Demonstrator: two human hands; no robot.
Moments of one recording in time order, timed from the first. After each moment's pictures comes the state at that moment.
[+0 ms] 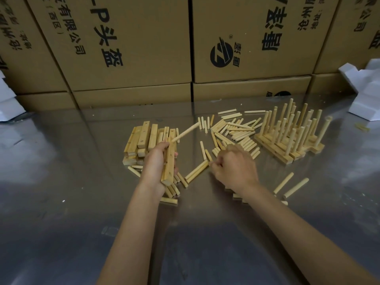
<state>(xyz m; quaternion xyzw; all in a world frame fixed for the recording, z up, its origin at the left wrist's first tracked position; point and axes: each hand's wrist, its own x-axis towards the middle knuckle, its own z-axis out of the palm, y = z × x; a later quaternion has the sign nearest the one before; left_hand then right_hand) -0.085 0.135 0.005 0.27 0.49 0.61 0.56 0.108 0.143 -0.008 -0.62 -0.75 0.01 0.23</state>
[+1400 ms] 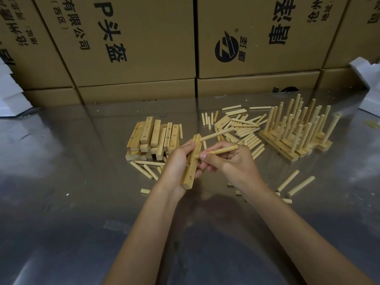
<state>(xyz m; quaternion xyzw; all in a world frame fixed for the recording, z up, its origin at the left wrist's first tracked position) -0.041 0.111 0.018 0.33 0.45 0.55 0.63 0.096 0.108 0.015 -0.37 -0.59 0.47 0.53</state>
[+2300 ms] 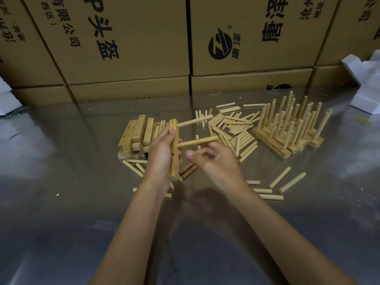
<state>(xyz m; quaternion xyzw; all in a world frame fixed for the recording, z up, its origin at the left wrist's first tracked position) -0.055 0.120 0.020 0.35 0.49 0.62 0.49 0.082 0.111 0.006 -0.44 -0.59 0.45 0.51</state>
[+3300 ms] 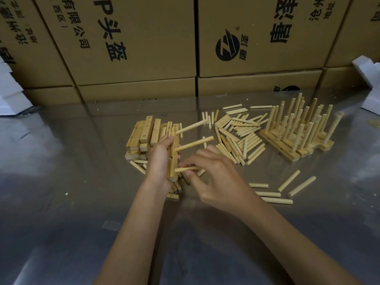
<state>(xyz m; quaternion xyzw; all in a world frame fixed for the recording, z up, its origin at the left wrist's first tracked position) -0.071 0.124 0.012 0.26 0.47 0.64 0.55 0.079 0.094 0.008 -0.34 -0.86 0.08 0.38</state>
